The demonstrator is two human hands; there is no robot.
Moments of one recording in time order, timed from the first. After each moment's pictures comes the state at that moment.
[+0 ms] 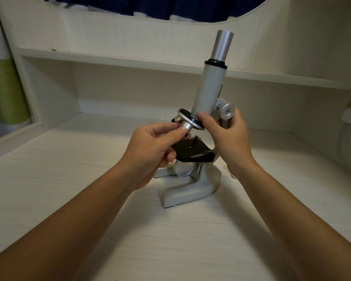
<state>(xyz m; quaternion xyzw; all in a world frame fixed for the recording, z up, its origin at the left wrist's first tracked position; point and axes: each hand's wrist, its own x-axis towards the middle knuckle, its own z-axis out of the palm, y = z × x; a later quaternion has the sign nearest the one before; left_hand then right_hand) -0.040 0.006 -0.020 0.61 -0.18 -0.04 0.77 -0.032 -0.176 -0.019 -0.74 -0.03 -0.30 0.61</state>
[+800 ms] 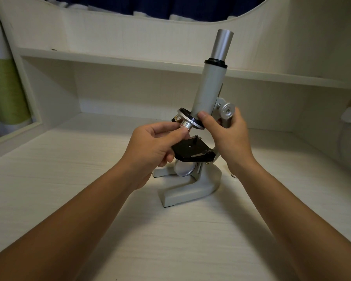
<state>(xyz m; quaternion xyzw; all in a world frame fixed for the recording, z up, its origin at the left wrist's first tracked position) -0.039 0.005 -0.021 0.64 -0.16 -0.01 0.75 -0.033 -0.175 -0.017 -0.74 -0.03 -0.30 0.60</state>
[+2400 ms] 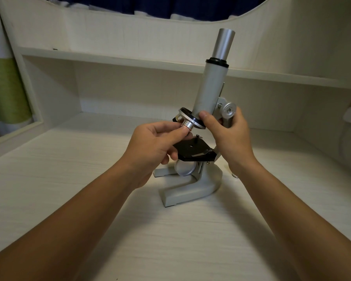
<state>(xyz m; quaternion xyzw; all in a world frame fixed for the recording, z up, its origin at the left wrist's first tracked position) -0.038 0.006 -0.021 0.65 -0.19 0.00 0.74 -0.036 -0.173 -0.015 -0.74 -0.01 -0.30 0.60</state>
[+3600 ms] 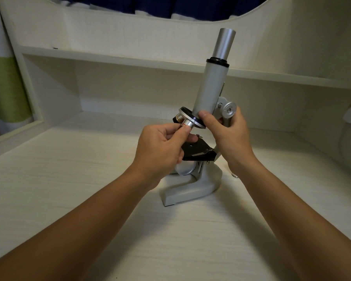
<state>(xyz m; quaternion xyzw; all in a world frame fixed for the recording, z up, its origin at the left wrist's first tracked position) -0.048 -0.013 -0.026 0.65 -0.21 0.11 0.72 -0.028 -0.178 -0.020 -0.74 -0.05 -0.29 0.61</state>
